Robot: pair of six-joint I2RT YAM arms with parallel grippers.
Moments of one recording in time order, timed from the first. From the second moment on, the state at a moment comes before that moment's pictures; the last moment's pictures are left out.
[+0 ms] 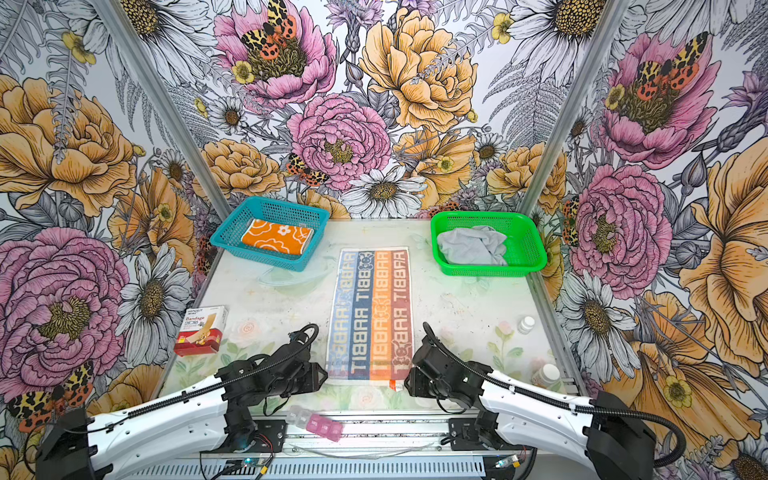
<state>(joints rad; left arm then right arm) -0.95 0.82 0.36 -0.55 -0.04 -1.00 0.96 0.92 0.33 -0.47 -0.08 0.99</state>
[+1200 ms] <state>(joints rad) -0.96 0.98 0.32 -0.33 0.08 -1.01 0.98 1.02 0.37 -0.44 -0.07 0.98</state>
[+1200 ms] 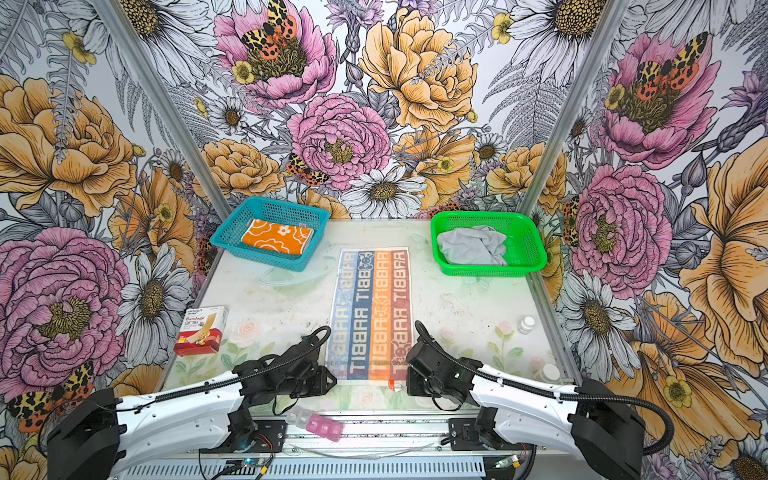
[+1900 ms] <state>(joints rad) -1.08 0.68 0.47 -0.67 0.00 -1.00 1.01 0.77 0.41 -0.54 -0.13 0.92</state>
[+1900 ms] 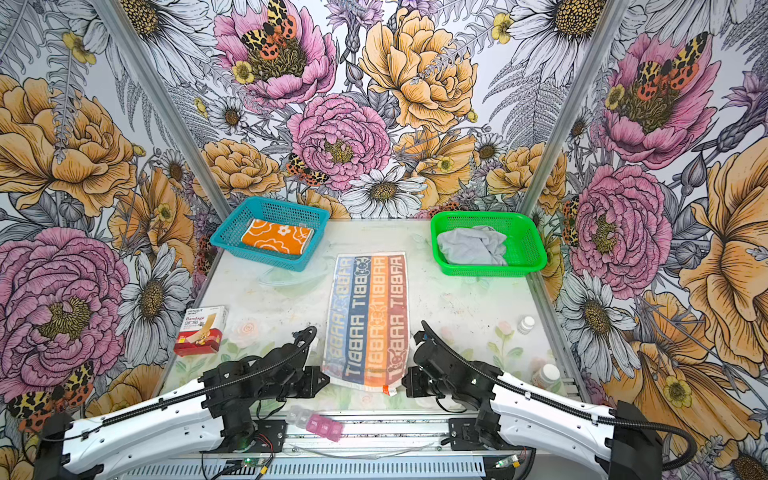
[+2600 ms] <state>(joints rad) -0.73 1.04 0.79 -0.60 0.06 -0.77 0.74 1.15 0.91 -0.65 -0.08 0.66</state>
